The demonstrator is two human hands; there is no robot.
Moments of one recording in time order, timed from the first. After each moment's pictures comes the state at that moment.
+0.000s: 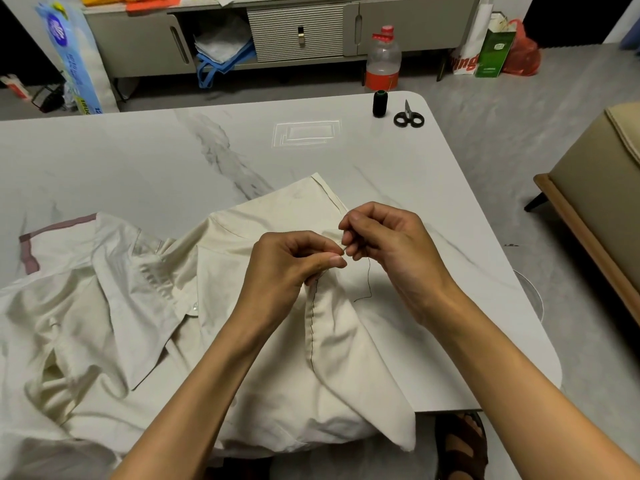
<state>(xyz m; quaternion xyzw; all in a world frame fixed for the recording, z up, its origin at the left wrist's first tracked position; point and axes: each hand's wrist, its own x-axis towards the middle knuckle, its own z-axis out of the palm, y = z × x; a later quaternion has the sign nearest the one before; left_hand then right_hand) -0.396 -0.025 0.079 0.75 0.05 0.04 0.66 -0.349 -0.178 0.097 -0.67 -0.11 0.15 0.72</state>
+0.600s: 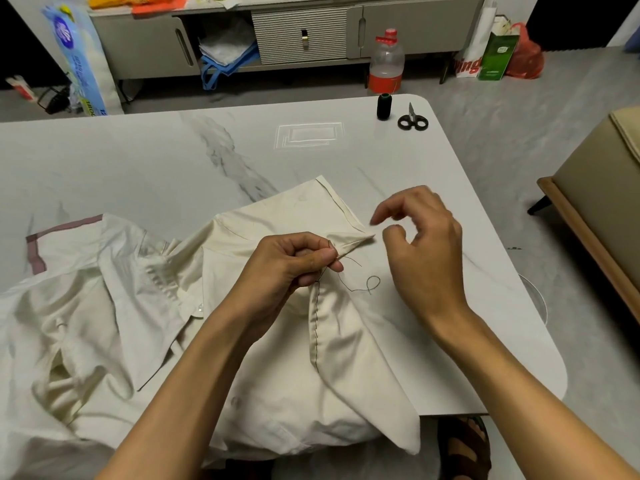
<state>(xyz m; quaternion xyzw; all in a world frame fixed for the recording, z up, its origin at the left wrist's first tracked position) -0.396 -0.012 0.085 0.67 0.08 -0.07 0.74 -0.353 -0.184 0.089 -0.84 -0.15 -0.19 0.49</state>
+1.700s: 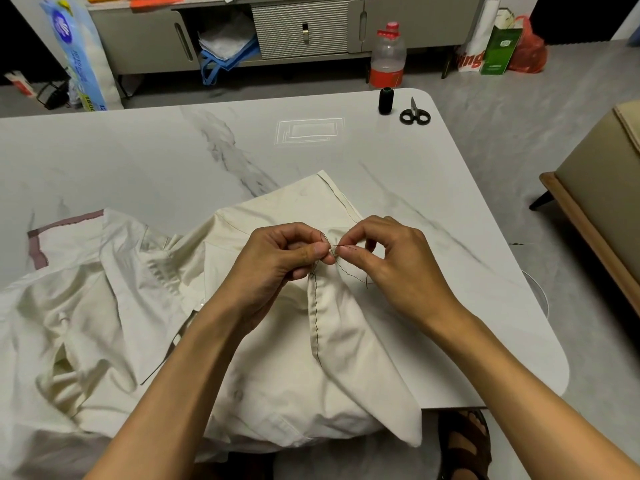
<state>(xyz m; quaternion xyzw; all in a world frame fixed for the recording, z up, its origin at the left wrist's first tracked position) -0.399 -0.002 0.087 0.67 0.07 -0.06 0.74 -0.357 -0.180 0.080 -0.83 -0.24 0.00 0.50</state>
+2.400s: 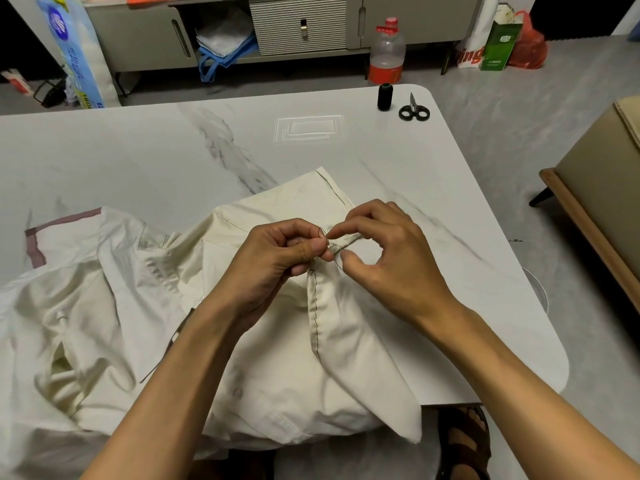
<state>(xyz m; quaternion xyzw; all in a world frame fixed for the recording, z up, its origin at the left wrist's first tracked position) -0.397 -0.001 0.084 0.65 0.07 -0.06 0.75 -0.357 -0.176 0.075 -0.86 -0.28 -0.09 0.43</state>
